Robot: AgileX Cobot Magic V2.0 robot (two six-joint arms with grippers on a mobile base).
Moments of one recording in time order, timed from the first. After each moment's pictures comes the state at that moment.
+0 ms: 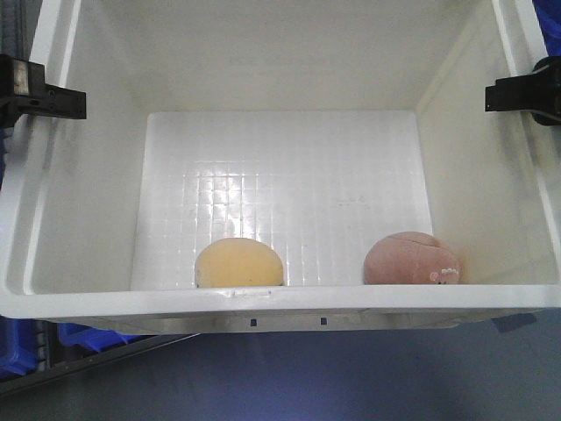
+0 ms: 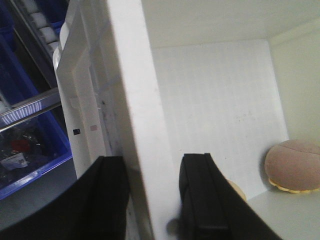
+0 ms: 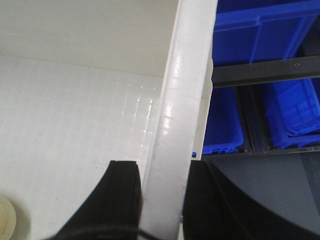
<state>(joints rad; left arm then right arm) -0.20 1.08 -1.22 -0.44 1.01 0.03 0.17 1.08 -1.19 0.19 0.90 -0.10</state>
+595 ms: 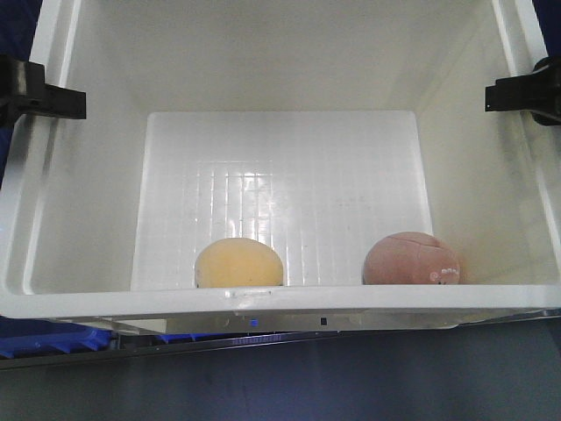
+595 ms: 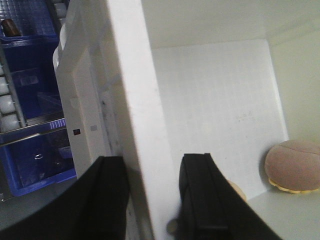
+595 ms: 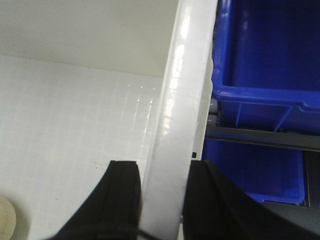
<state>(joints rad) -0.20 1.08 -1.22 -0.44 1.01 0.03 0.17 1.08 -1.19 0.19 0.90 -0.10</state>
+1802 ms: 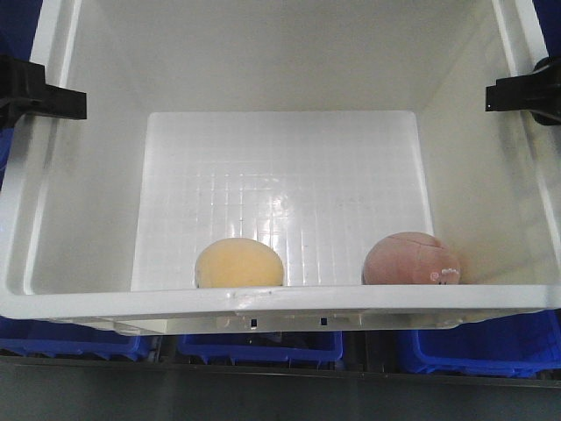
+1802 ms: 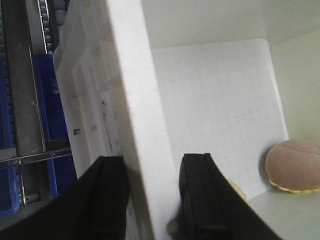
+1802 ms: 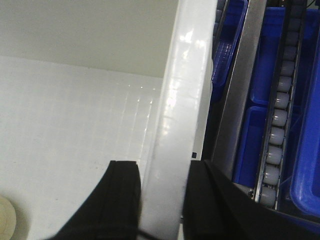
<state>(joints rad) -0.20 1.08 -1.22 -0.44 1.01 0.03 0.17 1.08 -1.19 0.19 0.90 -0.10</state>
